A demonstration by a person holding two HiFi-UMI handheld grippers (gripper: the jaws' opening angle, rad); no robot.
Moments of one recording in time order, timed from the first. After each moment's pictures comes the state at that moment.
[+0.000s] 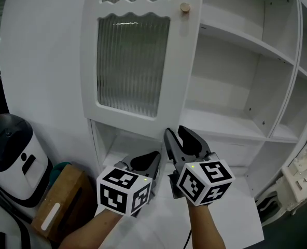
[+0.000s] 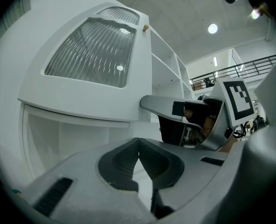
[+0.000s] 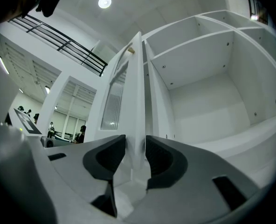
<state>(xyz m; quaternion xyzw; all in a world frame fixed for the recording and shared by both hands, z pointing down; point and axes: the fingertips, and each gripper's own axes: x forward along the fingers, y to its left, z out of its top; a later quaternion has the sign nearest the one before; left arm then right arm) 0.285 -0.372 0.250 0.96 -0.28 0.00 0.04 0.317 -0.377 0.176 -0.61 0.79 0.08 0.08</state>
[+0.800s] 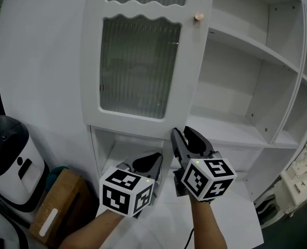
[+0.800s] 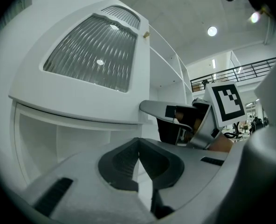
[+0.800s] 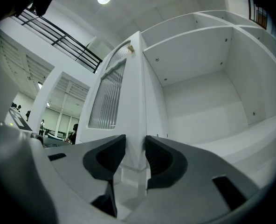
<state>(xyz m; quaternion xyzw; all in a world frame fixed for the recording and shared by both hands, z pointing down) 0.284 -0.402 0.248 0.96 -0.27 -0.01 0.04 0.336 -0.417 0.177 -0.64 0.76 0.07 0.08</state>
